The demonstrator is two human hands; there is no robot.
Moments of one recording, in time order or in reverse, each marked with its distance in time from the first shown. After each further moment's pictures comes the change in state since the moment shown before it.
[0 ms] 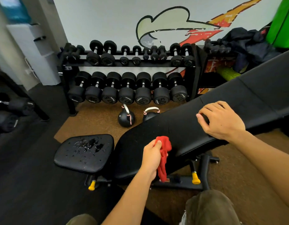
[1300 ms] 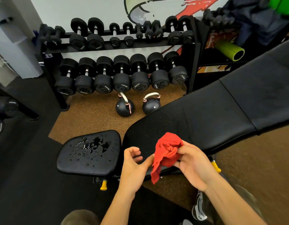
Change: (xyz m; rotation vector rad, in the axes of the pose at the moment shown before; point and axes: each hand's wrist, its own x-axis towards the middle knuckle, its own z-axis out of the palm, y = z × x) left_hand 0.018 -0.017 -0.145 0.170 0.046 0.060; right_hand -0.014 -0.236 -0.001 2.243 -0.307 0.994
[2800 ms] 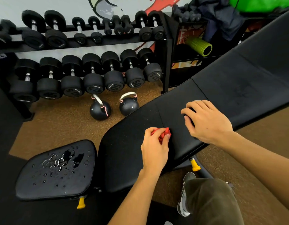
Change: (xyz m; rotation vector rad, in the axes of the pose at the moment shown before) left_hand 0.061 0.027 0.145 0.500 -0.077 0.440; right_hand 0.047 -0.120 -0.121 -2.246 0.343 -0.681
